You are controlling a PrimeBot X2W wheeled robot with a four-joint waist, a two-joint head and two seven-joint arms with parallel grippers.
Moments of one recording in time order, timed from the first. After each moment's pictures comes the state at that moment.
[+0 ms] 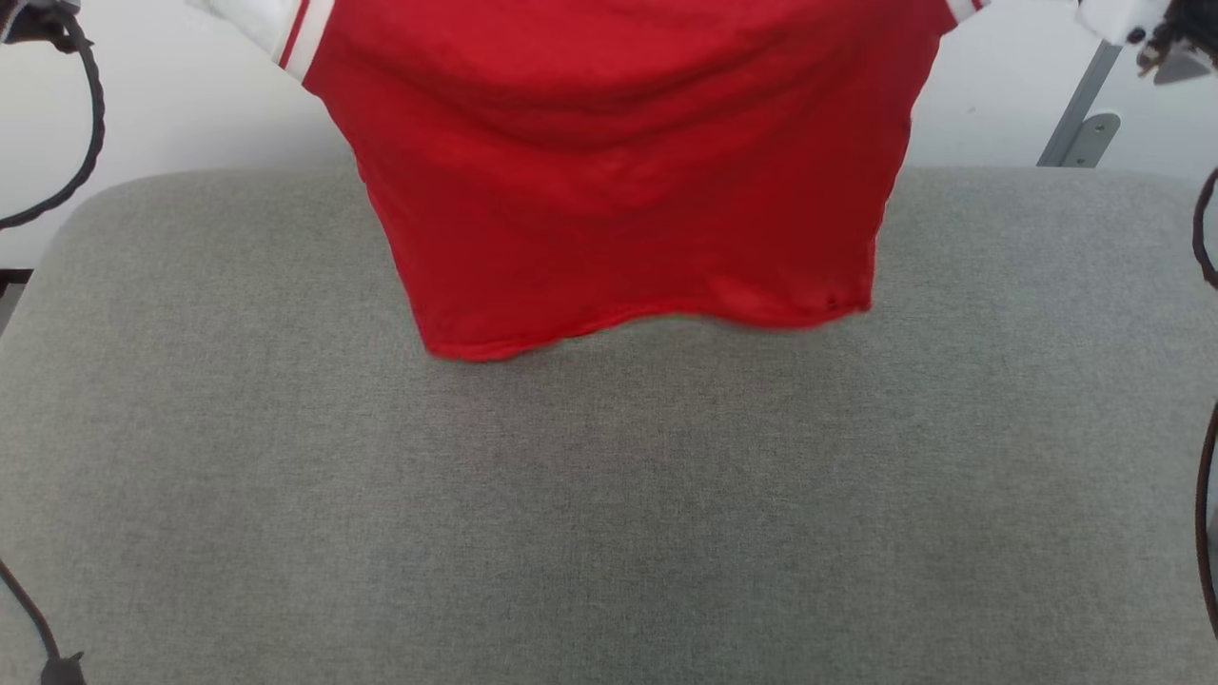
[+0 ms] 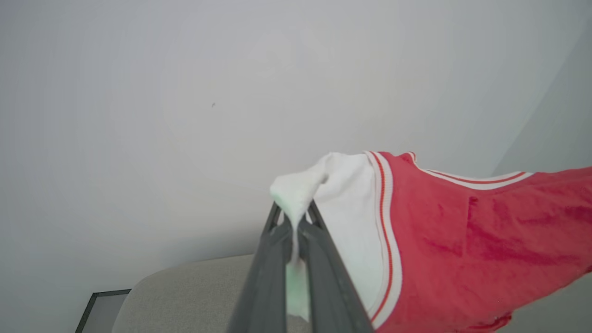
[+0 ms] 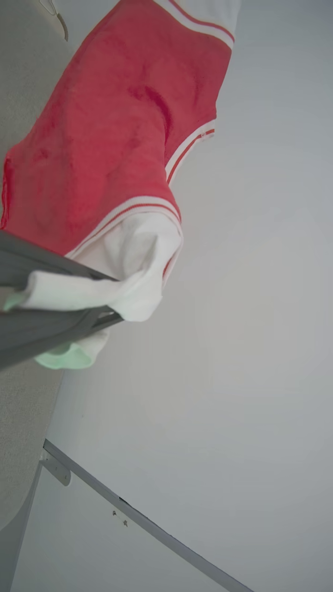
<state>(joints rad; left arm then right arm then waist) -1.36 0.56 -0.55 0.68 -0.87 -0.03 0.56 -1.11 -0.26 0.07 0.36 0.48 0.13 0.80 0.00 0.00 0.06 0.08</state>
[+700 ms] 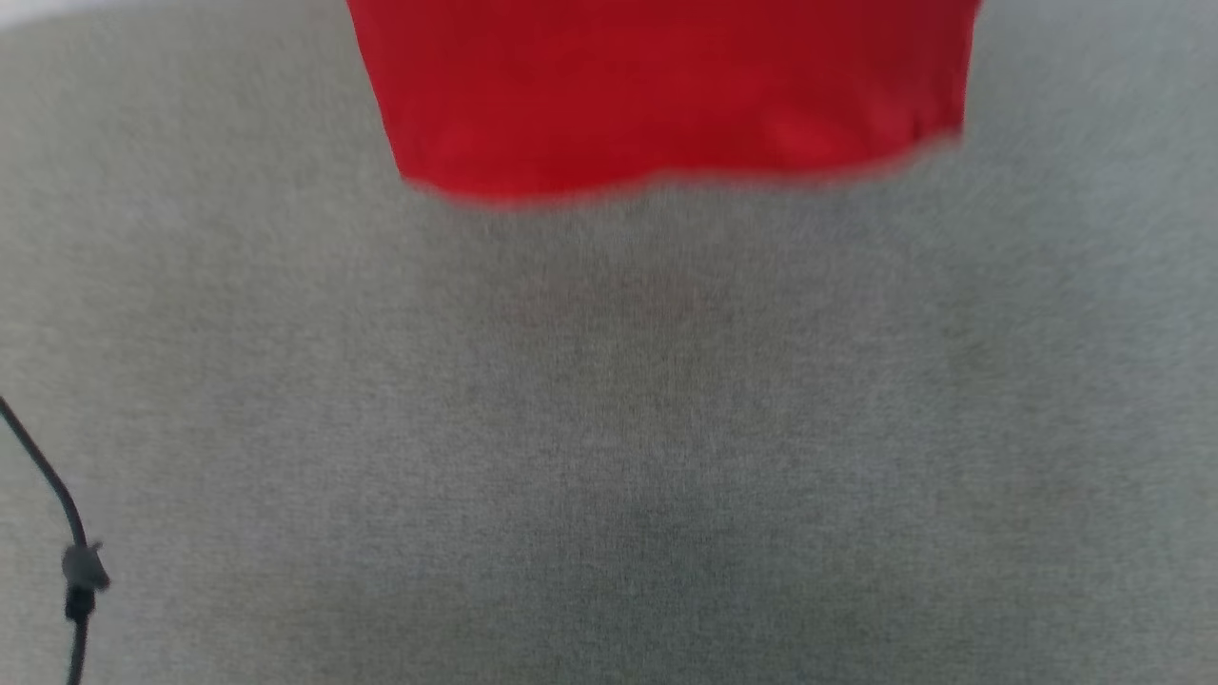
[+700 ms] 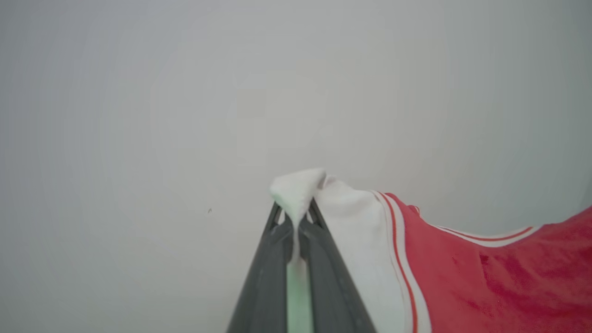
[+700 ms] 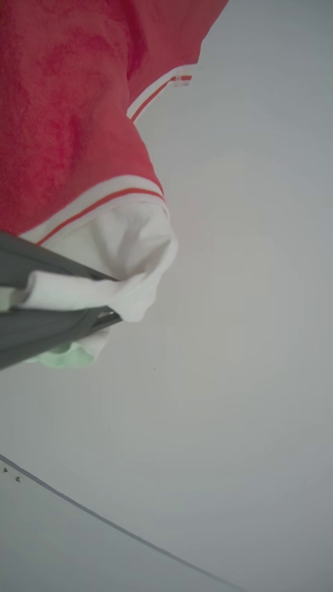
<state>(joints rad) -1.59 0.49 -0.54 0.73 -0.72 -0.01 0.18 -1.43 -0.24 0.11 0.67 0.21 0.13 0.23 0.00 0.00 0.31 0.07</state>
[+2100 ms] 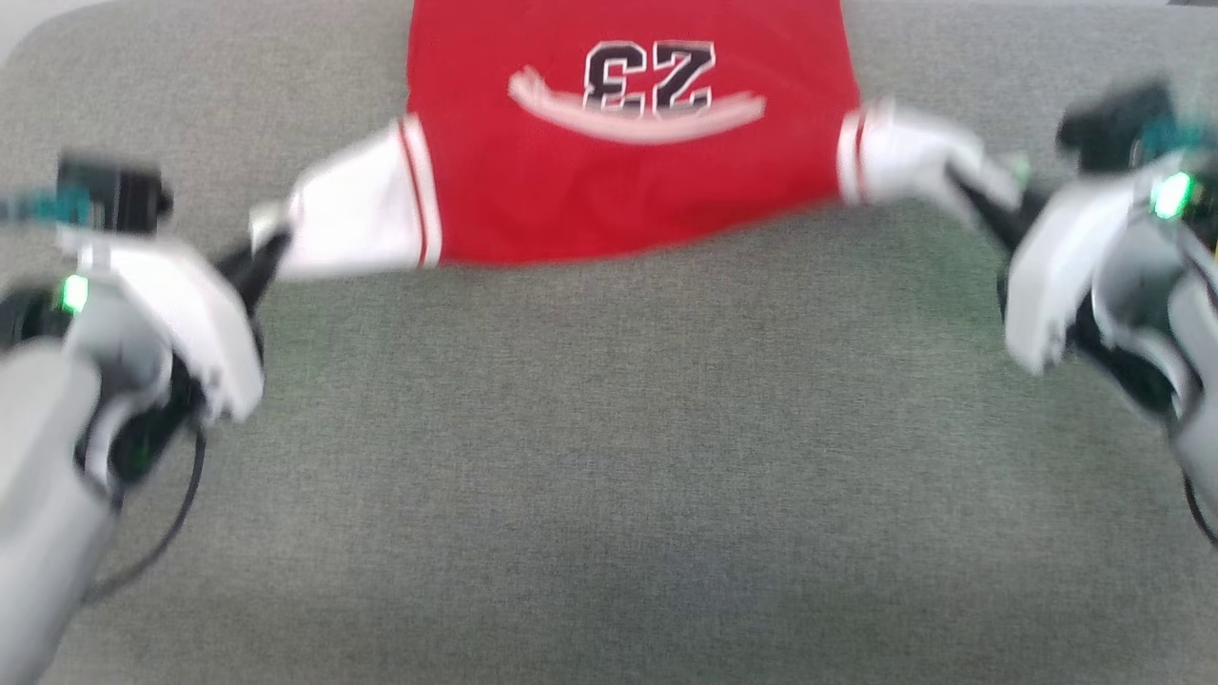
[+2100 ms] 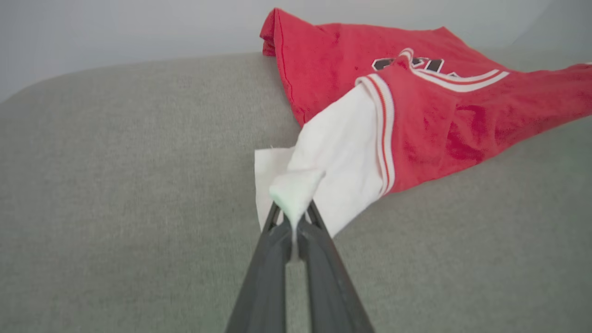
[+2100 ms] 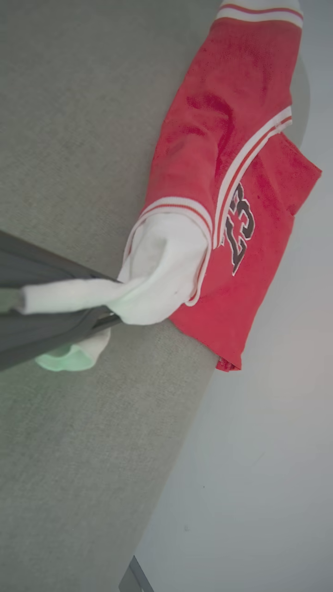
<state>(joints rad) -0.80 0.68 -0.68 0.47 -1.00 -0.07 0.19 -0.86 -0.56 0.64 0.47 0.73 0.13 0.21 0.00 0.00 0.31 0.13</state>
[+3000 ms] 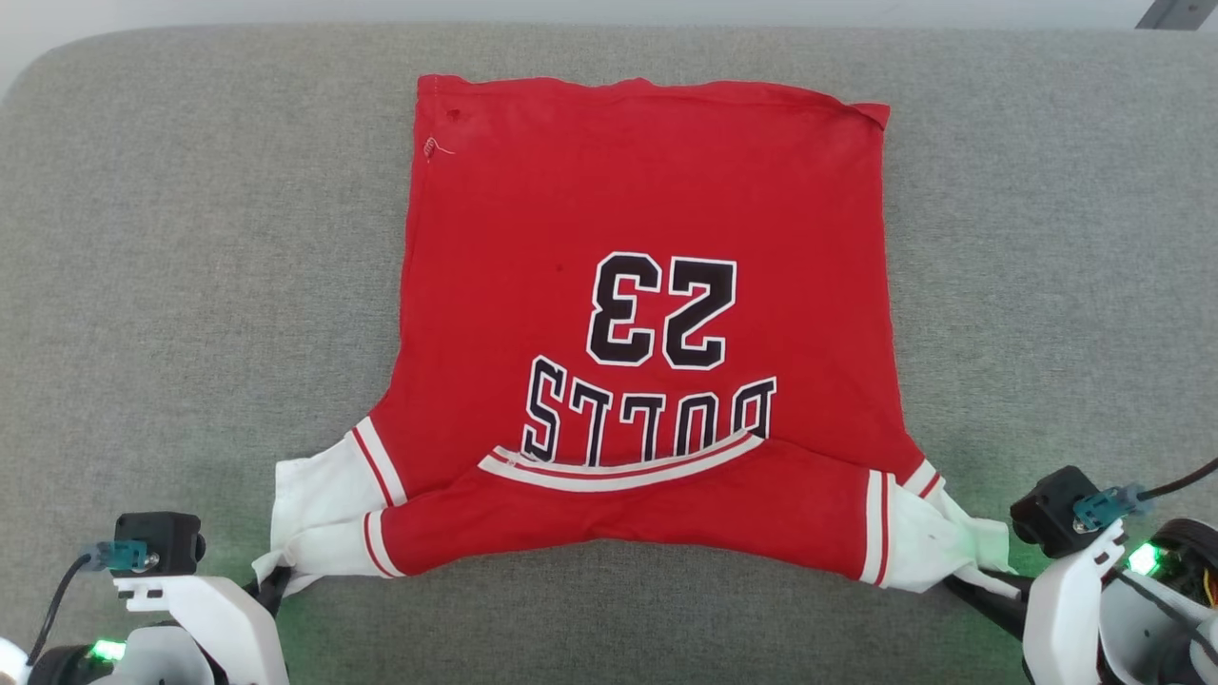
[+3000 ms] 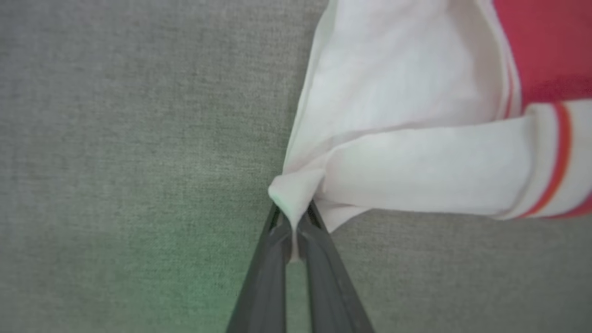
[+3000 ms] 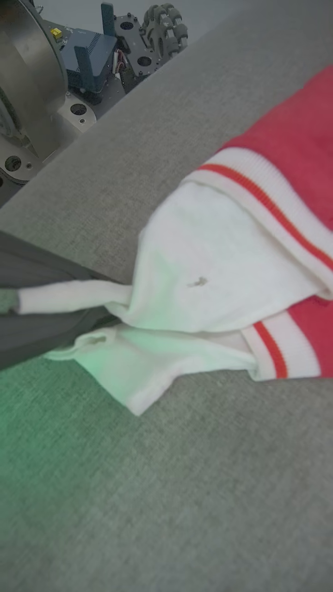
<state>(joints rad) -0.19 0.80 -0.73 0.19 -1.08 0.27 0.14 -0.21 -0.83 0.67 0.00 0.80 0.13 0.45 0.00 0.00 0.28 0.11</state>
